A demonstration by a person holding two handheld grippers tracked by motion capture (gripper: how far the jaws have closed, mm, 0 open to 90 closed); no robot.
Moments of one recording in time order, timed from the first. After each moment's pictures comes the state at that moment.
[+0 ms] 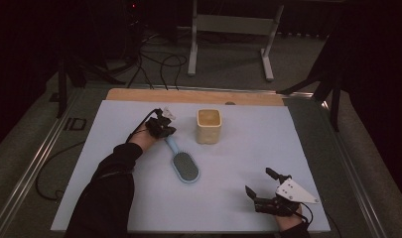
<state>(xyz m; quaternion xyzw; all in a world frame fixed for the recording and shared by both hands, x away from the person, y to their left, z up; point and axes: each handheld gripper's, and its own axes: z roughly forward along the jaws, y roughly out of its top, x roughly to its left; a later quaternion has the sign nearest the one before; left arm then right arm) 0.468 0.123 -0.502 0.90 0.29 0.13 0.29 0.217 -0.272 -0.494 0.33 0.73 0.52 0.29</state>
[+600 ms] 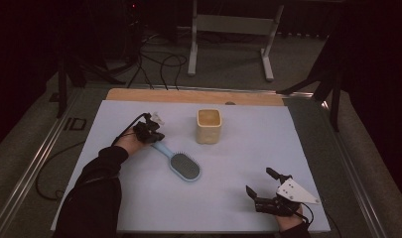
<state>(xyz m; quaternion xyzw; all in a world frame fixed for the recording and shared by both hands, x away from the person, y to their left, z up) 0.446 0.162 -0.500 0.92 0.28 0.11 0.26 0.217 -0.273 -0.493 0.33 0.73 0.52 0.29</state>
